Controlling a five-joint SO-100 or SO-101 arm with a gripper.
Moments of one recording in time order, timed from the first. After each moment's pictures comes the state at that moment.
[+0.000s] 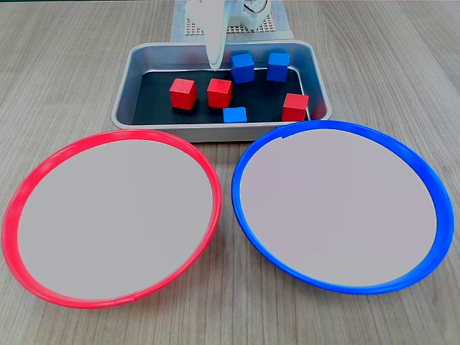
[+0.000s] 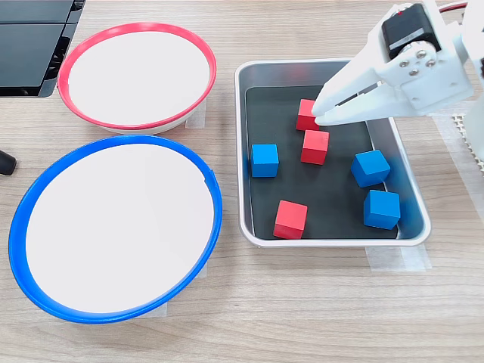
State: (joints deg) arm 7.9 189.3 173.1 56.8 -1.0
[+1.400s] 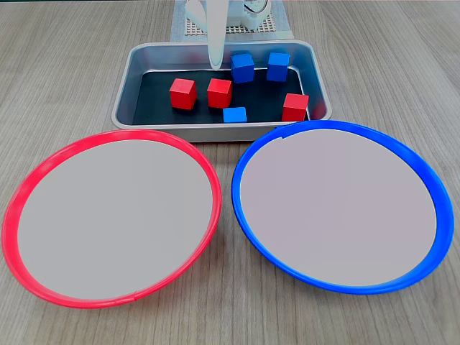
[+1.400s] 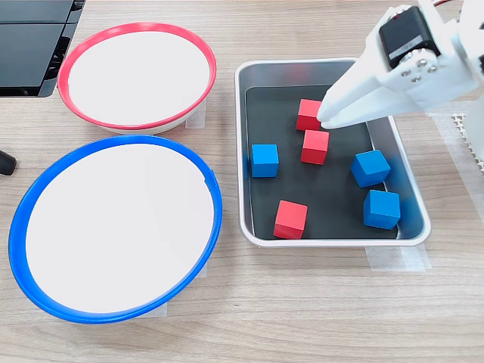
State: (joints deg) arm 5.7 169.5 164.2 55.4 -16.4
